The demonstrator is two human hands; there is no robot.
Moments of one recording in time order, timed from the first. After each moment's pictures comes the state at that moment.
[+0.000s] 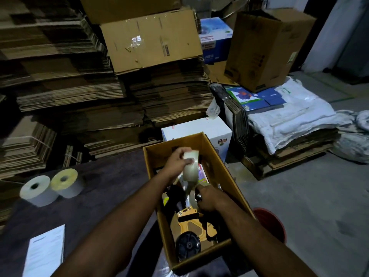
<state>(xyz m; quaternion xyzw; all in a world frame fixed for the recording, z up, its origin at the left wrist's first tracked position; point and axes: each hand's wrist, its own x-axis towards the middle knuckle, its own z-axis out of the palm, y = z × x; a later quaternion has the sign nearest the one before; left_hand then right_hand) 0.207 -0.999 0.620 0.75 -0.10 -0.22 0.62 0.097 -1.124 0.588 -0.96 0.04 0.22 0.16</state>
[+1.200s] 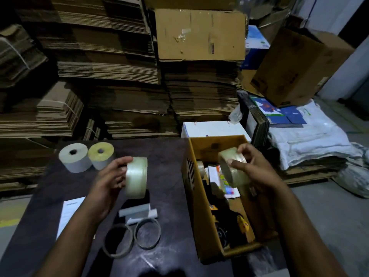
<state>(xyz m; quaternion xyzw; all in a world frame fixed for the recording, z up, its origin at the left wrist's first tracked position) 0.120 -0.690 0.661 0.57 0.02 -0.10 0.81 0.111 -1.070 0.713 -0.81 0.09 -0.01 0.58</state>
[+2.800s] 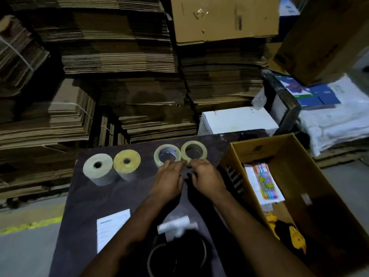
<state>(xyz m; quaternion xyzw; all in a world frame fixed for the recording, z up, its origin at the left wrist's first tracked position) 0.251 -0.703 0.561 0.93 -0.23 0.00 0.27 0.231 -0.863 0.588 -0.97 -0.05 0.00 0.22</state>
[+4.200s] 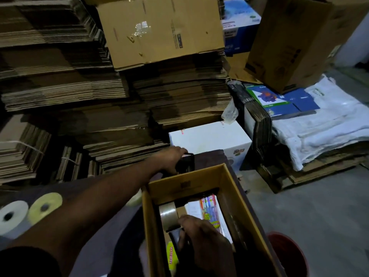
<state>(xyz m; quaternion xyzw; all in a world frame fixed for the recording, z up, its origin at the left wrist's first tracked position) 0.418 -0.994 0.610 0.91 -0.37 -0.17 0.04 0.136 -1.083 0.617 -0.93 -0.05 -0.25 0.25</state>
